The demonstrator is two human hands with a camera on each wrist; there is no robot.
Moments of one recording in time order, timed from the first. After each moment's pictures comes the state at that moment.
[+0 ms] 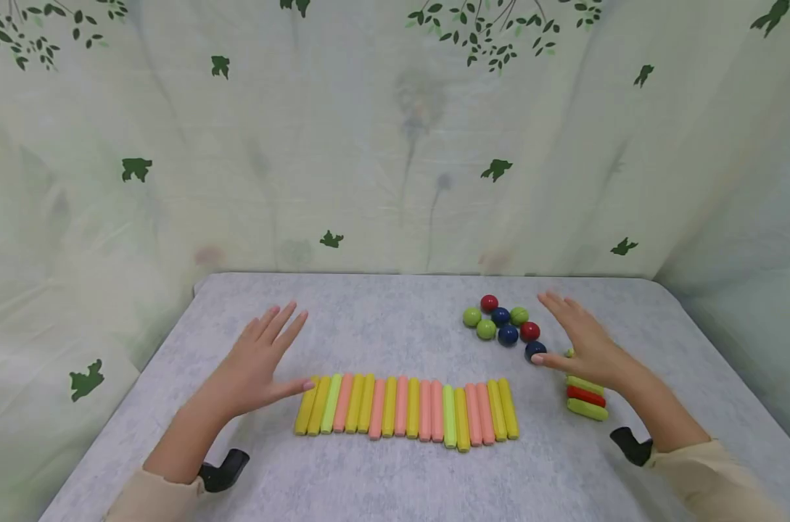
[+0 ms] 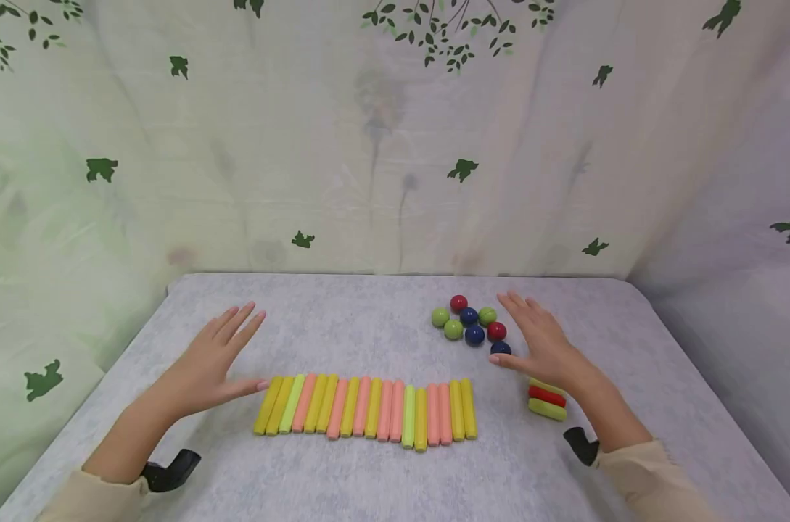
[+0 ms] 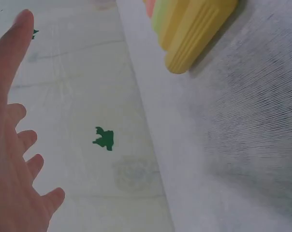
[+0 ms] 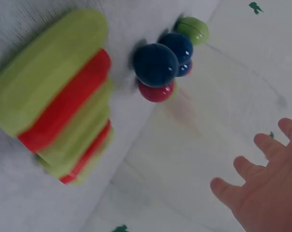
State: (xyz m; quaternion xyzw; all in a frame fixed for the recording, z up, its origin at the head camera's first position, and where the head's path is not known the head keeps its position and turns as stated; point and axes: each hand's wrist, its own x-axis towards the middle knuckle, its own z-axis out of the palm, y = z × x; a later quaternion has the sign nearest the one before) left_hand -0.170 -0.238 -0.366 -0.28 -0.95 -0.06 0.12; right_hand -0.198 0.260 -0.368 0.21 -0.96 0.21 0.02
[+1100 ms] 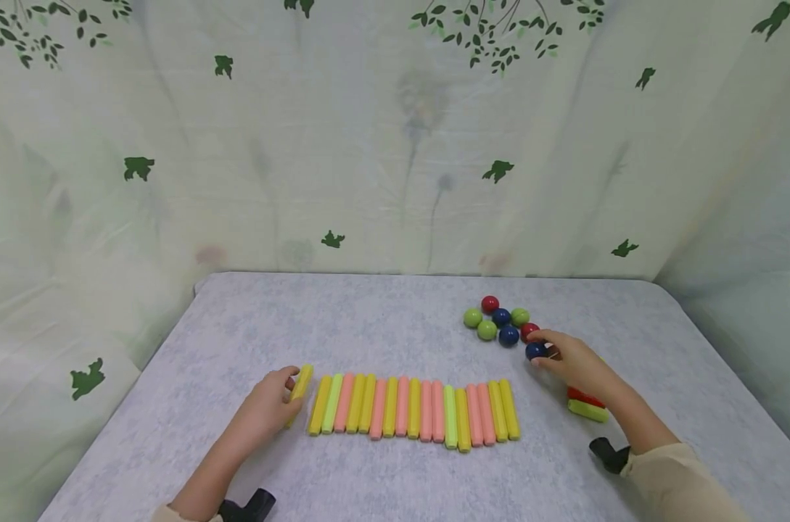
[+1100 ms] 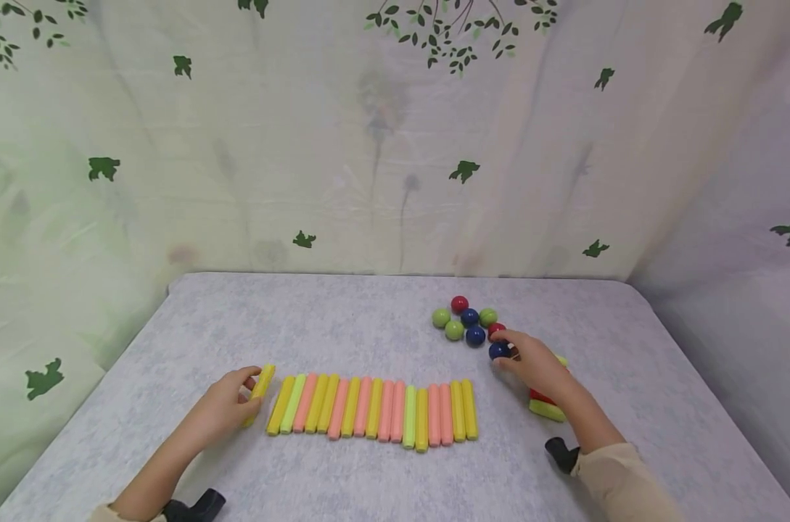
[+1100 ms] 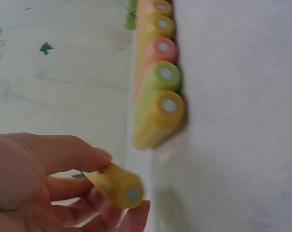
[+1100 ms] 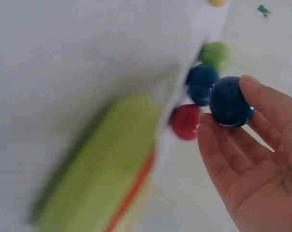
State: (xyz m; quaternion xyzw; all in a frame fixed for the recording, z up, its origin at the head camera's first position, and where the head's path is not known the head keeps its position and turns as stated) left_hand -0.146 -0.209 -0.403 0.00 -0.96 -0.28 -0.07; right_hand -0.207 0.250 -0.403 0.12 -0.95 0.29 -0.07
